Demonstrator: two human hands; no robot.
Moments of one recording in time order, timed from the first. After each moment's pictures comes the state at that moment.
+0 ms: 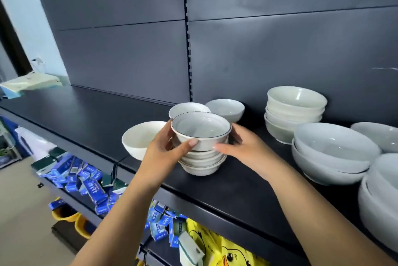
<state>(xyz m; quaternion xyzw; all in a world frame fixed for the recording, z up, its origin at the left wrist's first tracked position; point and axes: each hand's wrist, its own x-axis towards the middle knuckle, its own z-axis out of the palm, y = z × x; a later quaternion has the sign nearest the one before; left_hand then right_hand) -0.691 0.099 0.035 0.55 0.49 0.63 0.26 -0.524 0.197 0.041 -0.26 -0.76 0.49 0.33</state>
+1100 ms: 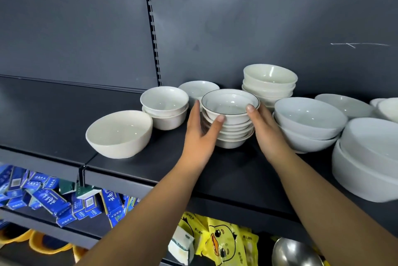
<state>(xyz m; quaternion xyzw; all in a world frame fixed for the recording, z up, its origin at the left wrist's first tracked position) -0.632 0.167 0.009 0.56 0.42 0.64 0.31 -0.492 0.200 0.021 -0.37 -0.65 0.41 0.52</state>
